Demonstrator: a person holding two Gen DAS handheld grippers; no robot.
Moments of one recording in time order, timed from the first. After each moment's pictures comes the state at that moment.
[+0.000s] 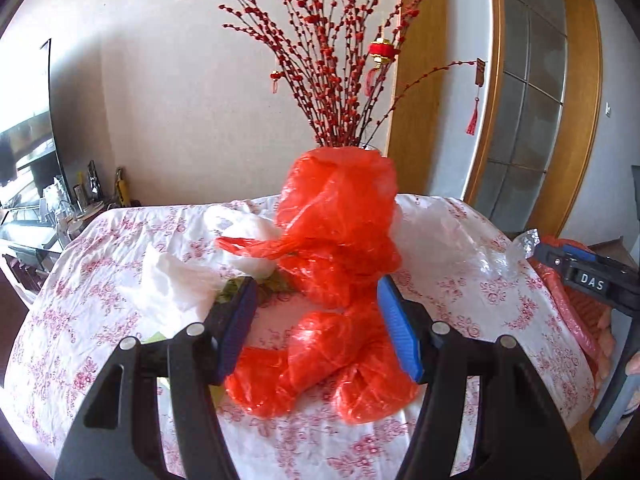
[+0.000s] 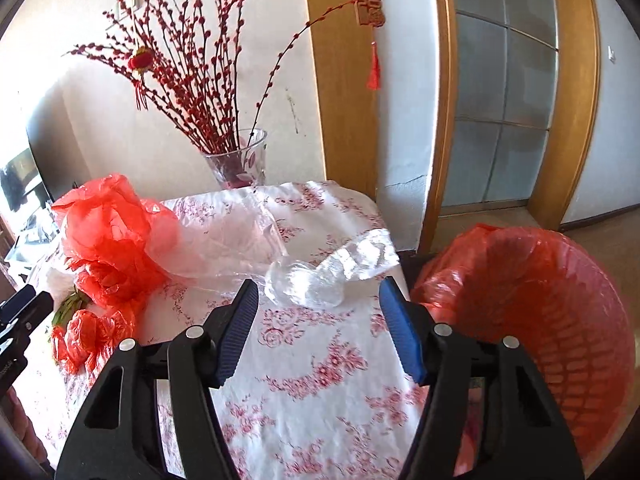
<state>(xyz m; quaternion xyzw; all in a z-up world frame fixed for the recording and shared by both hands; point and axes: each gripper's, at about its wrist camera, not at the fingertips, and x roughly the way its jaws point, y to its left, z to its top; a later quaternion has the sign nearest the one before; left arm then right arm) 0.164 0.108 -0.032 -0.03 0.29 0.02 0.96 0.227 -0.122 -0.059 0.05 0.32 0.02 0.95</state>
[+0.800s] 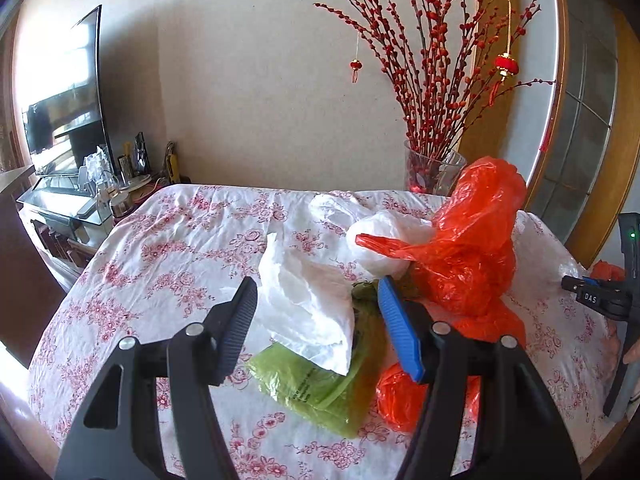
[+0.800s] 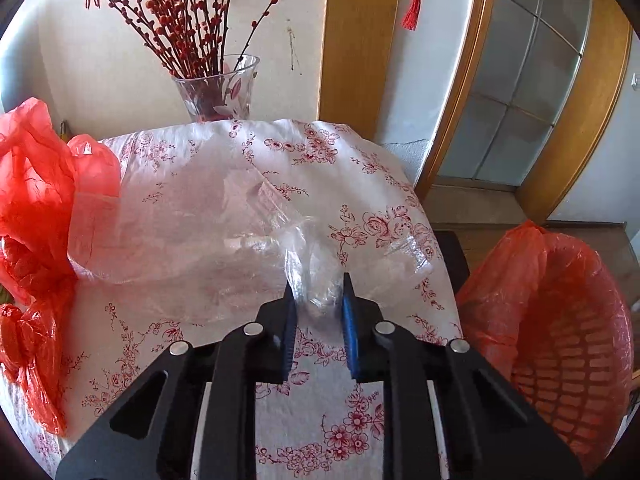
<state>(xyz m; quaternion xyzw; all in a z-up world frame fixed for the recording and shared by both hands) 0.171 0.199 -0.046 -0.06 0.31 0.10 0.94 0.289 -0.102 -0.102 -0.02 0.41 -0.01 0.91</state>
